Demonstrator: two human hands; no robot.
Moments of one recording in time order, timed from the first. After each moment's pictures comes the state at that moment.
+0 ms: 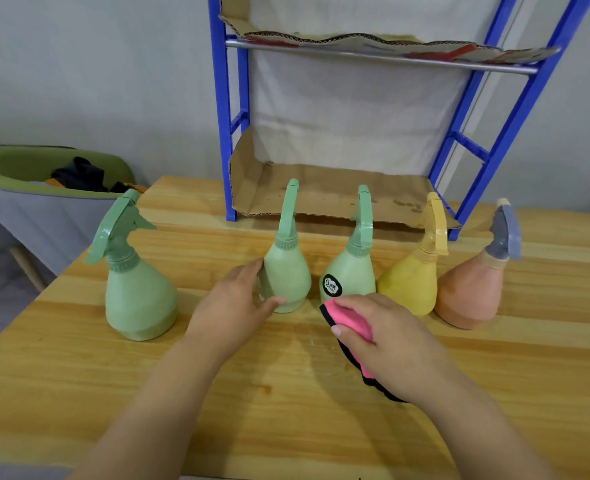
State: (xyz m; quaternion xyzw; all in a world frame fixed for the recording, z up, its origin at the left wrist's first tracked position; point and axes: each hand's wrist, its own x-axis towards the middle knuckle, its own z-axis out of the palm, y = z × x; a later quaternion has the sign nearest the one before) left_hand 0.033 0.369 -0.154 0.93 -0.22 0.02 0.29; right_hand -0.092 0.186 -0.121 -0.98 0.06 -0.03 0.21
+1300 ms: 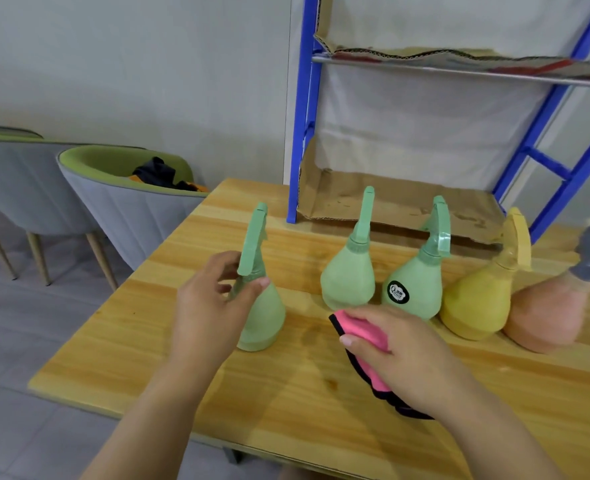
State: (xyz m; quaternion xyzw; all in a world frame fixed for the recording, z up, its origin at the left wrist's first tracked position) left_hand 0.002 0.462 -0.125 0.82 -0.08 0.15 0.55; right_hand -0.075 0.245 -0.120 -0.97 -0.01 -0.01 0.24
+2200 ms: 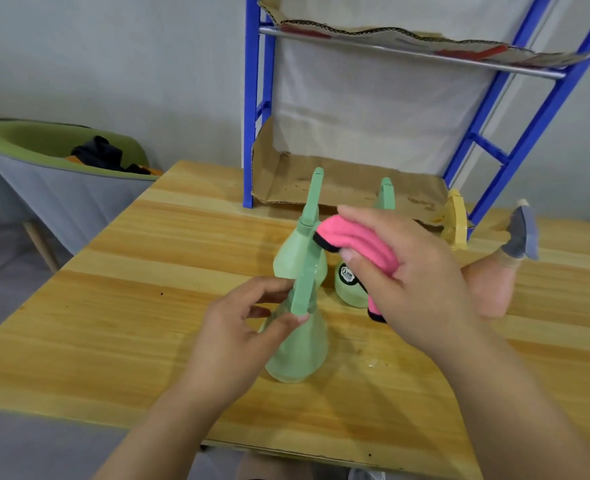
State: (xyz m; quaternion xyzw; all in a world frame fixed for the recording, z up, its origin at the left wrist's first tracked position) left_hand -0.045 0.402 -0.129 0.77 -0.22 0.01 0.60; right_hand -0.081 0.220 -0.062 -0.91 -0.10 -0.29 0.27
